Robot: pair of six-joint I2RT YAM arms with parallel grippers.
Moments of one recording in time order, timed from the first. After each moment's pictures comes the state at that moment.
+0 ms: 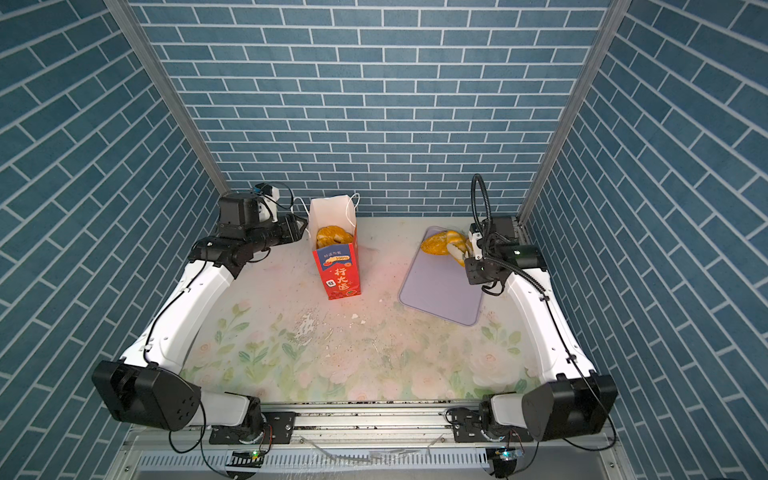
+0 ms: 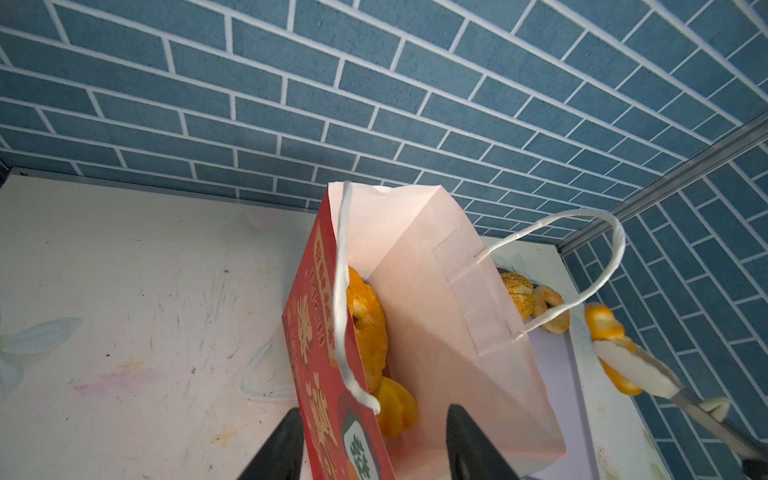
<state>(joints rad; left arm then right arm) -0.17 1.41 1.46 -0.55 0.21 -0.34 0.20 1.30 1.44 -1.07 0.02 -0.09</state>
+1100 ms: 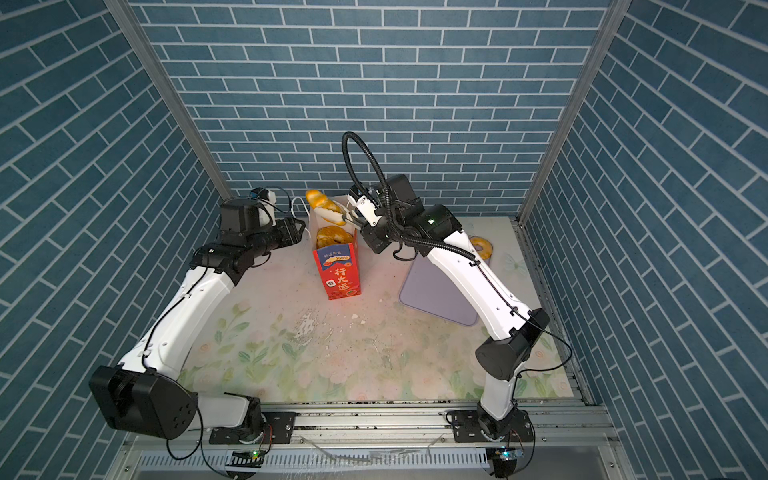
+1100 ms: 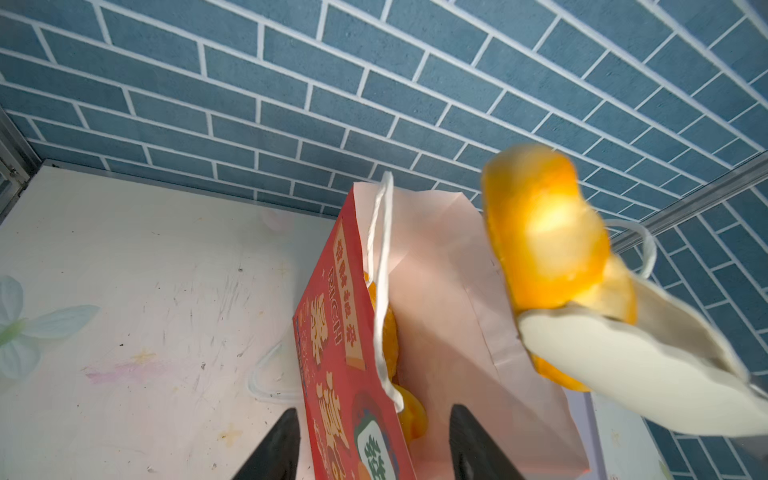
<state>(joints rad) -0.17 1.37 1.38 -0.49 0.15 -0.38 0.78 1.80 2.17 -1.04 -0.04 -0.16</state>
